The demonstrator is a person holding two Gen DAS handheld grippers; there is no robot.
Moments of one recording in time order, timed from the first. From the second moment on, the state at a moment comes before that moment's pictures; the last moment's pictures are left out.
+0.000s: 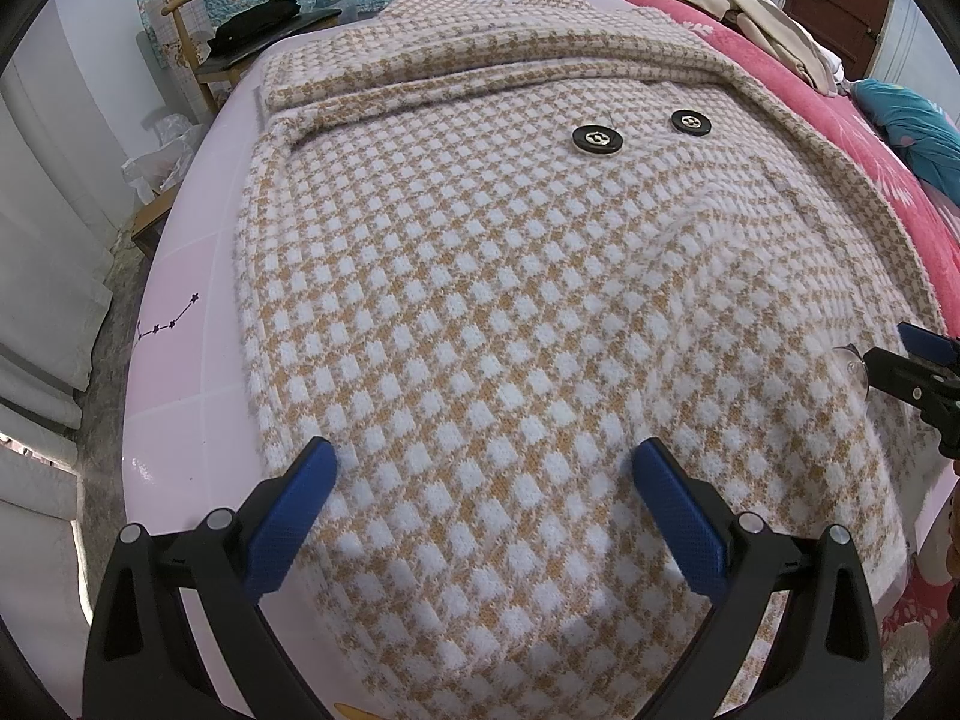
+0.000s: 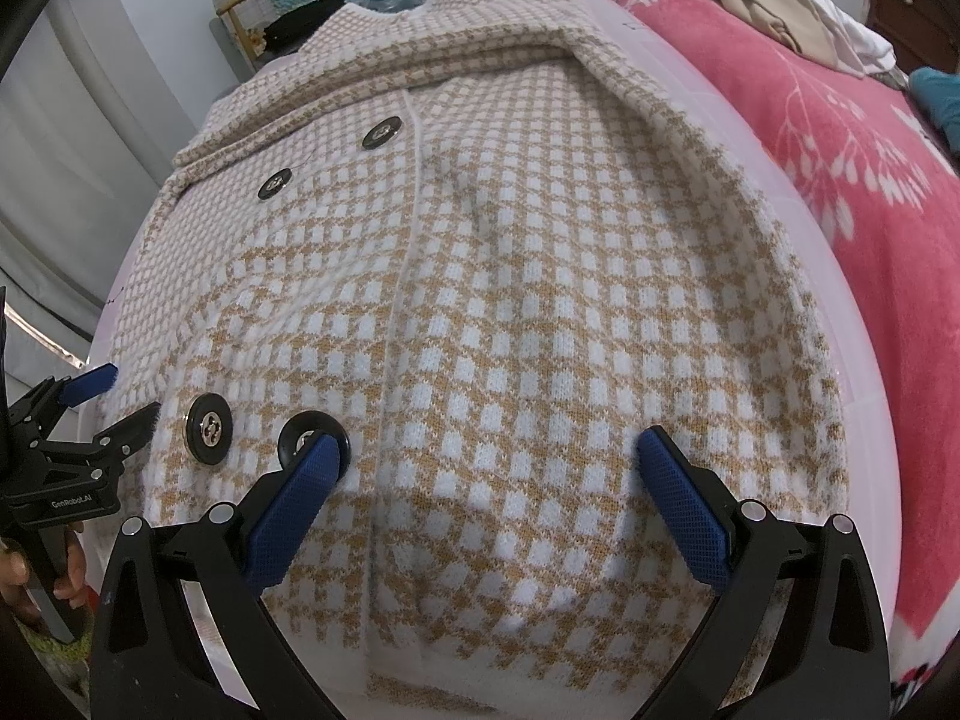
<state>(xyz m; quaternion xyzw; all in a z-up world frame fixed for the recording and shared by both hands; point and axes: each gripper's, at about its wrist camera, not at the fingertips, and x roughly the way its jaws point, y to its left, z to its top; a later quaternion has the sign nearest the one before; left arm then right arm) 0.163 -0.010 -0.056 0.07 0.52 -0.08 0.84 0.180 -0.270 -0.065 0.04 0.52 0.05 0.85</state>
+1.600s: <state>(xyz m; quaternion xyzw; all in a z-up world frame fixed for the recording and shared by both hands) 0.028 0.066 -0.060 -0.18 0.53 -0.17 0.81 0.084 -0.383 -0.042 0.17 0.49 0.01 0.86</state>
